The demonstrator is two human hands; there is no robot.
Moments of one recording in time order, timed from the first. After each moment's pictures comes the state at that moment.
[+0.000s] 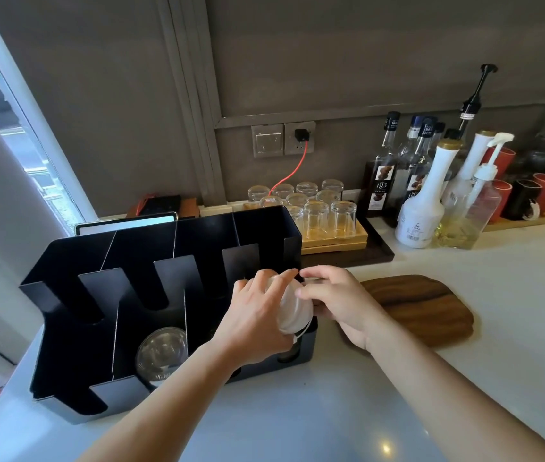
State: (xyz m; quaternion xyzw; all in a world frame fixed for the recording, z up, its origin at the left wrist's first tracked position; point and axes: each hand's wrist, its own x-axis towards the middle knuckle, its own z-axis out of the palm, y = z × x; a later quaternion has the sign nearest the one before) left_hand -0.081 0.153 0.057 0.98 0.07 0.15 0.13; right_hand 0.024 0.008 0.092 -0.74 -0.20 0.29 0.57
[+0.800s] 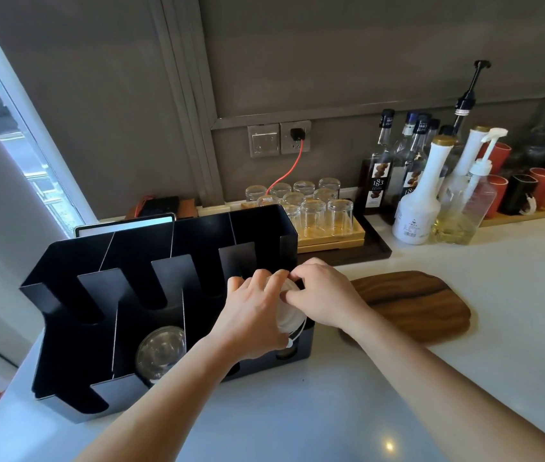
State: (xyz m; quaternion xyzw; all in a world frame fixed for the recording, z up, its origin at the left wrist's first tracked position) left_hand -0.080 0.153 0.060 0.99 0.08 0.12 0.06; right_hand 0.015 0.023 0.107 -0.88 -0.39 0.09 0.26
